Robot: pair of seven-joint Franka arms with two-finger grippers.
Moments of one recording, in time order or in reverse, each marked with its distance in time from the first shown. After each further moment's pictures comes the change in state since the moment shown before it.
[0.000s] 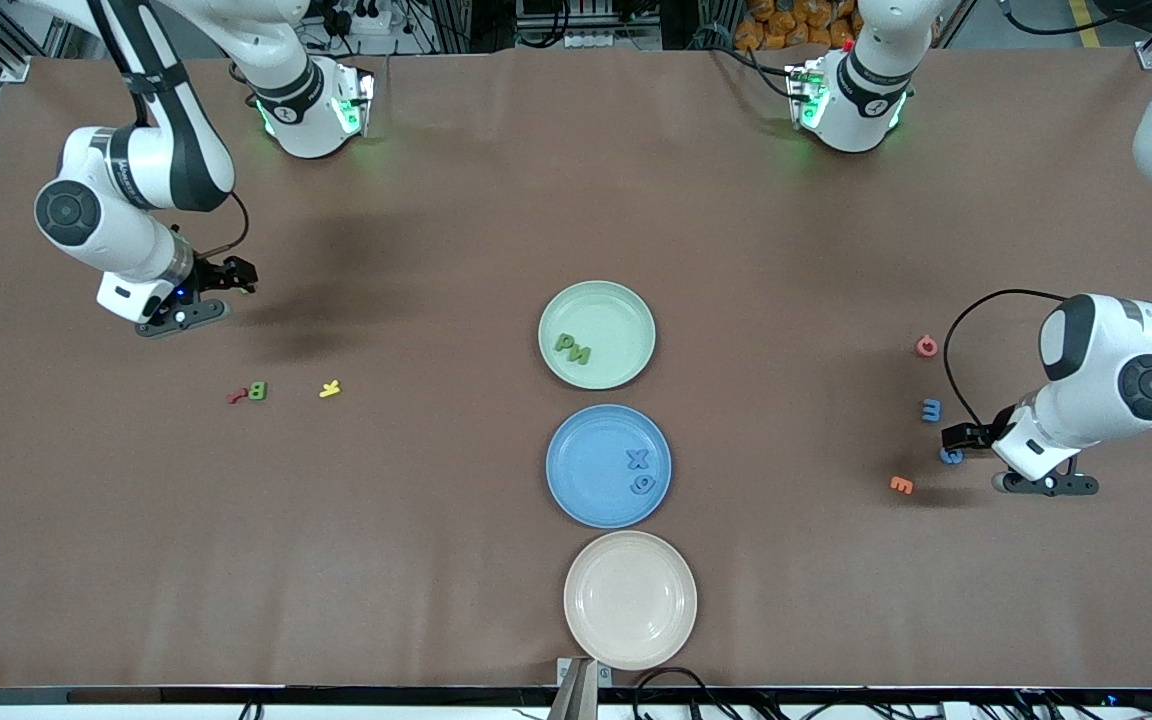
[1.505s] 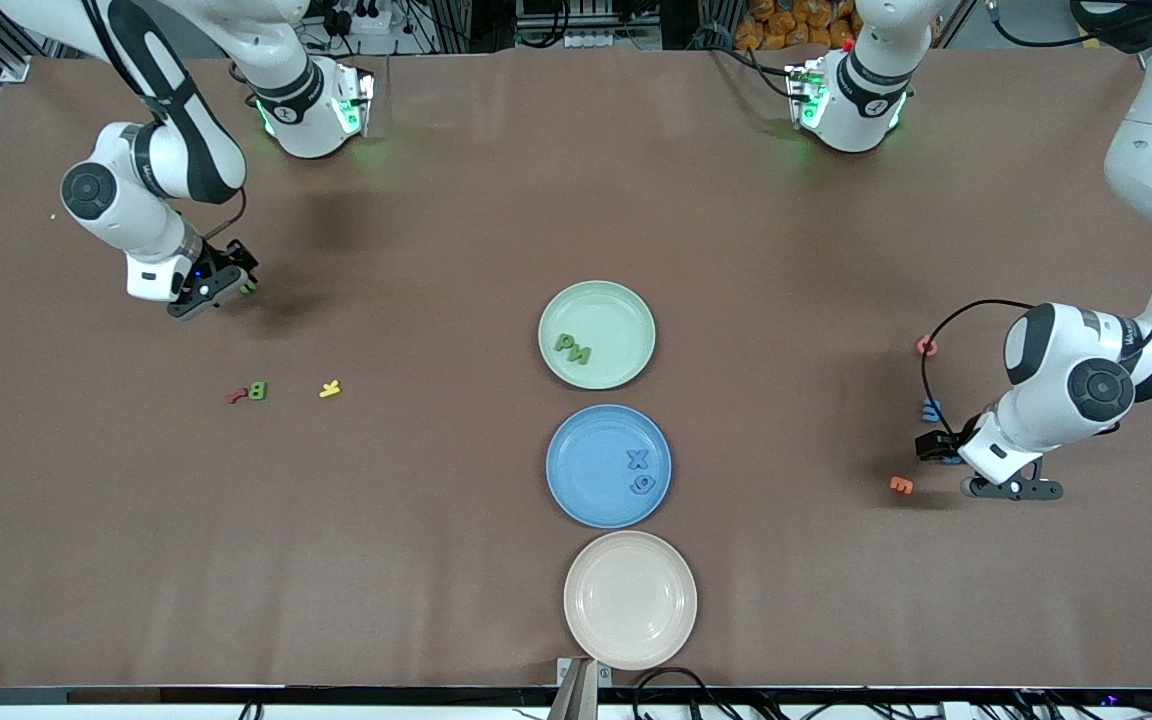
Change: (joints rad) left arm -0.080 0.032 0.058 -0.010 0.027 0.096 -0.060; right arm -0.002 0.071 -0.117 -0.202 0.000 0.353 -0.422
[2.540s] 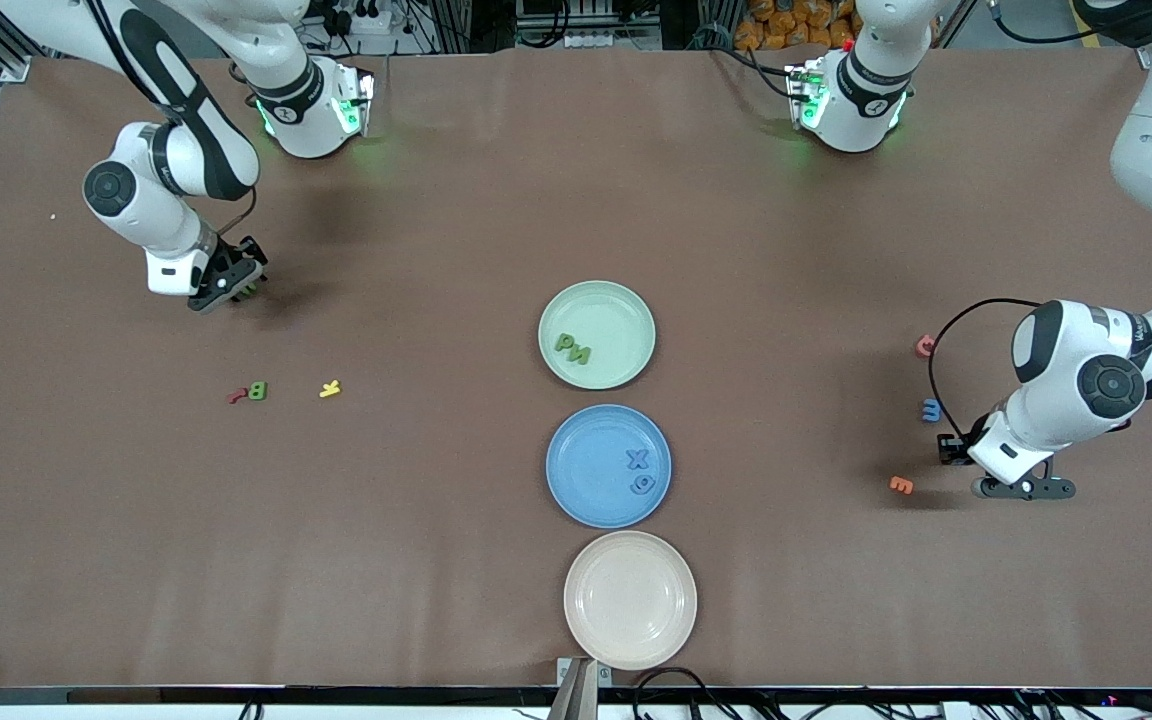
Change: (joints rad) left arm 0.008 -0.017 0.001 -0.002 0.001 0.001 -0.023; right arm 0.000 0.044 -0.002 -0.050 0.000 0.090 -0.052
